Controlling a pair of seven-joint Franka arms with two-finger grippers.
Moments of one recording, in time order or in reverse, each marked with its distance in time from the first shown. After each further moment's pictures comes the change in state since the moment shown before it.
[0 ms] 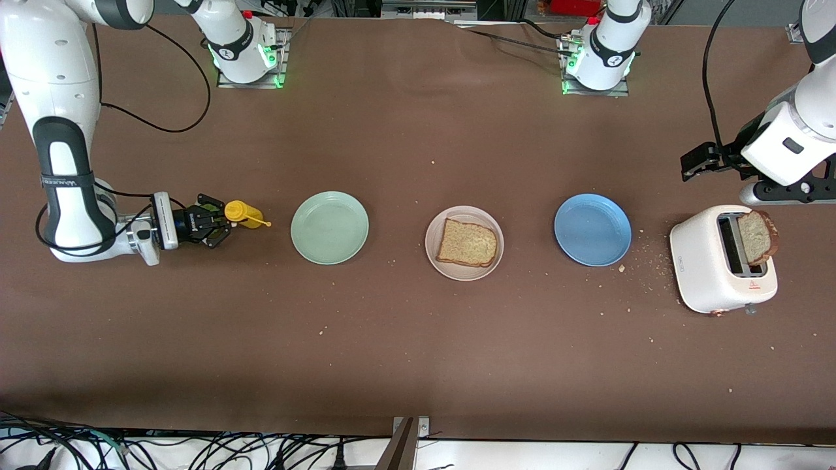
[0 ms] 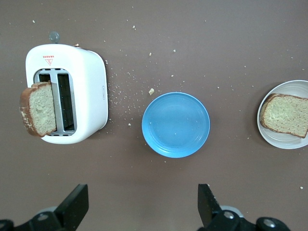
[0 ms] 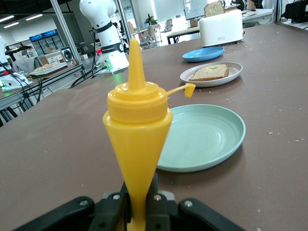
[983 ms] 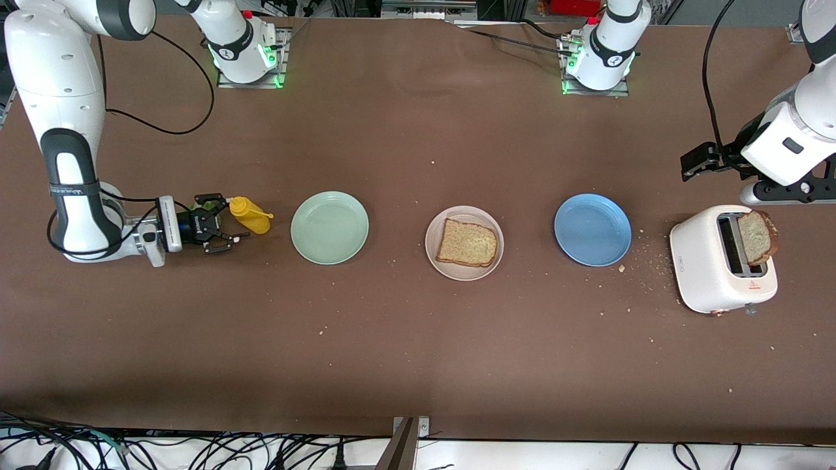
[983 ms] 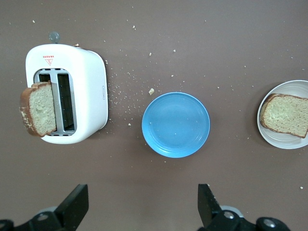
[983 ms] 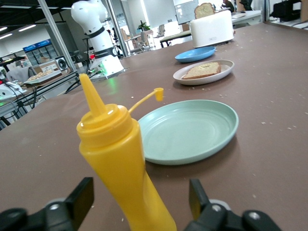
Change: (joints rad) left arm 0.000 0.000 0.000 0.000 0.000 0.000 0.000; right arm -0.016 0.025 -0.010 0.027 0.018 -0.005 0.073
